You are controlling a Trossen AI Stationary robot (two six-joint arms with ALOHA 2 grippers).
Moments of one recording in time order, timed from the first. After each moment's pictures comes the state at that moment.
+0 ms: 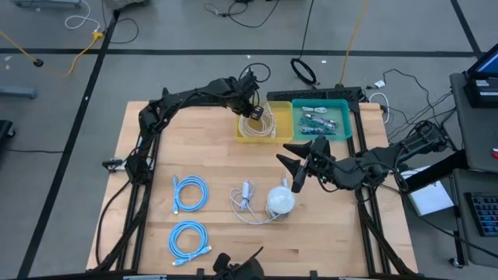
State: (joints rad) left arm 0.56 2.12 1.84 -0.83 0.03 -0.50; right arm 0.45 1.25 1.26 -0.22 0.91 0.48
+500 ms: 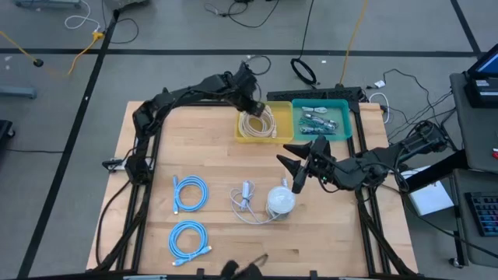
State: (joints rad) left arm 0.55 2.05 1.84 -0.78 0.20 -0.45; right arm 0.45 1.25 1.26 -0.21 0.91 0.48
